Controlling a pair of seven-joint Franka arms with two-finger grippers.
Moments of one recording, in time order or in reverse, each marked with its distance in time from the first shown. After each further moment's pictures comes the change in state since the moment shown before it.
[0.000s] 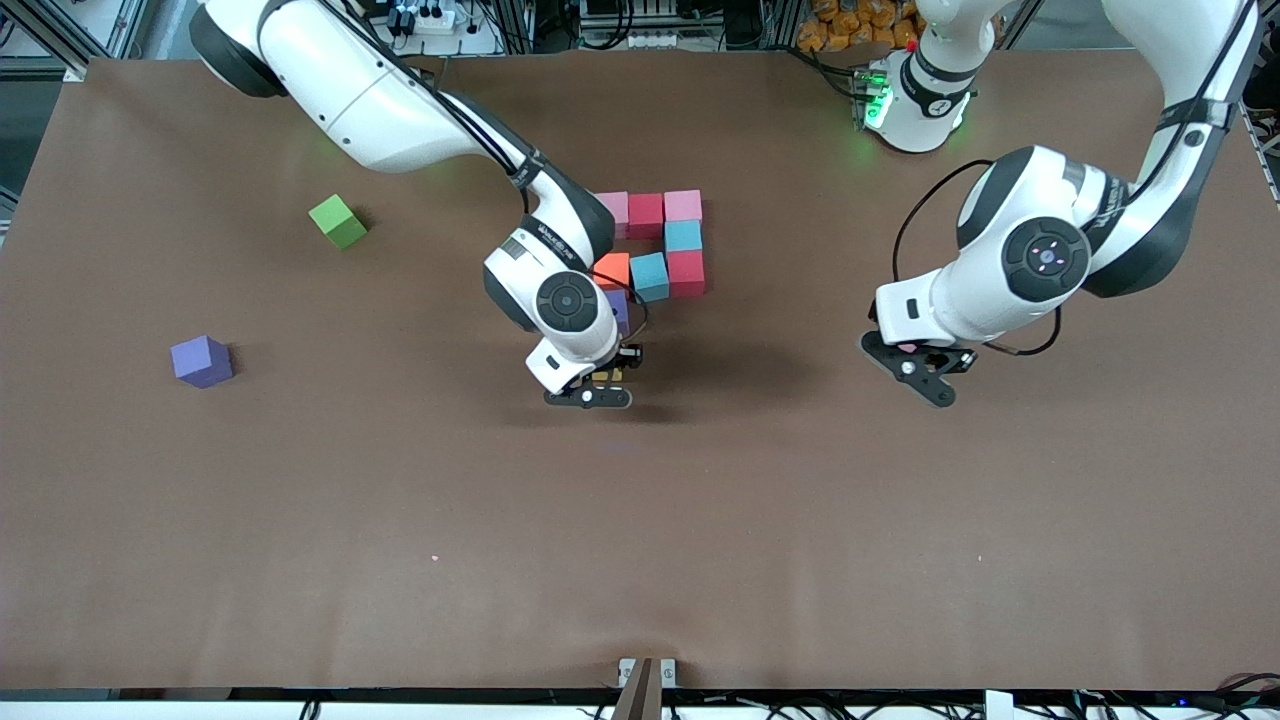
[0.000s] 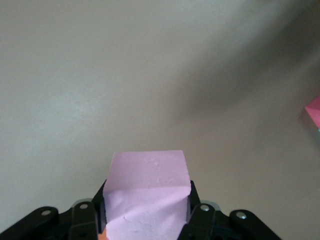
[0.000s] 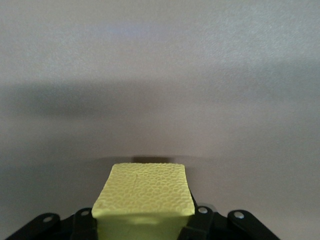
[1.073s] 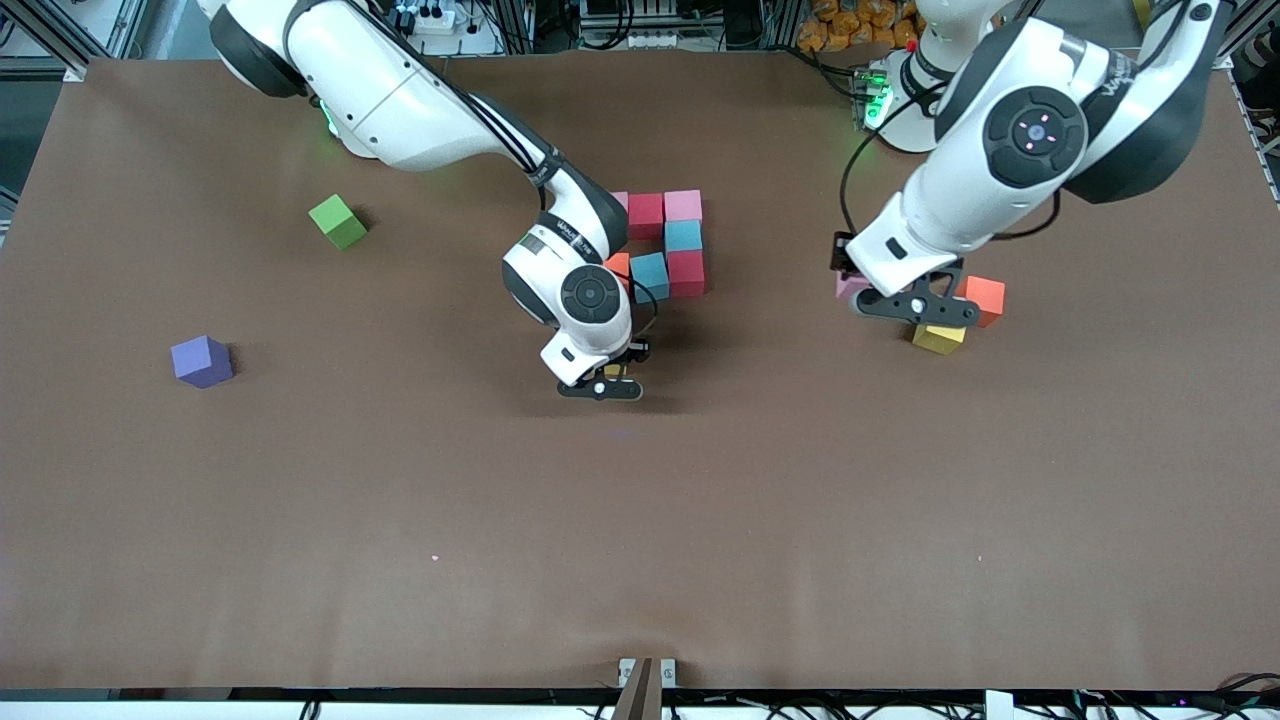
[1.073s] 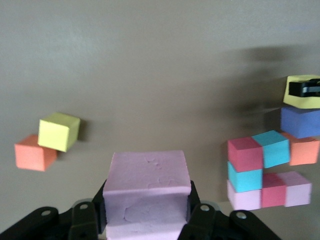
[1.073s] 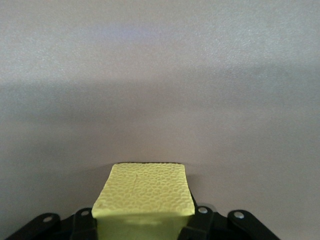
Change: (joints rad) left arm -0.004 -0.144 -0.125 0.084 -0.175 -0.208 -0.648; right arm 0.073 0.015 -0.055 0.001 -0.003 0.002 0.029
